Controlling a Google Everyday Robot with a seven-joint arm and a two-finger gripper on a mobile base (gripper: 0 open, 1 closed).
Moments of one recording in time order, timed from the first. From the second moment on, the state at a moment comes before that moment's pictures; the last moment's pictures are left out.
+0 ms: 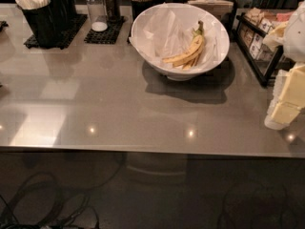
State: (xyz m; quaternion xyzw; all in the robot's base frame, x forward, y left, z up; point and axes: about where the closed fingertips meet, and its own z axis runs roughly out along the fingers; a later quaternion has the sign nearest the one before) arm 0.438 -0.217 0.976 -0.60 0.78 -0.03 0.16
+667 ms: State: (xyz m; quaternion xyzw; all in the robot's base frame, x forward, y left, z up) arm 0.446 -0.216 0.980 -0.60 0.78 -0.03 0.17
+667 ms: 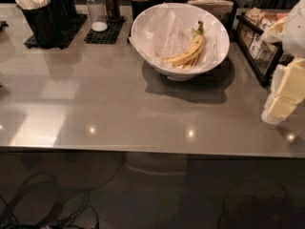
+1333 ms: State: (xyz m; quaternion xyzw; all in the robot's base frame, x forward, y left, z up) arm 0.565 -0.137 0.966 -0.70 0.69 0.07 0.19
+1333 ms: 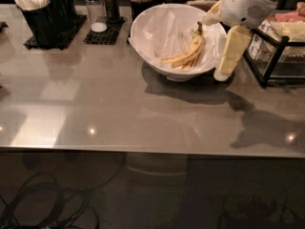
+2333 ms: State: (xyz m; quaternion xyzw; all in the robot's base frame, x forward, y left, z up) arm 0.624 -0.092 0.976 -0.70 0.65 0.10 0.27
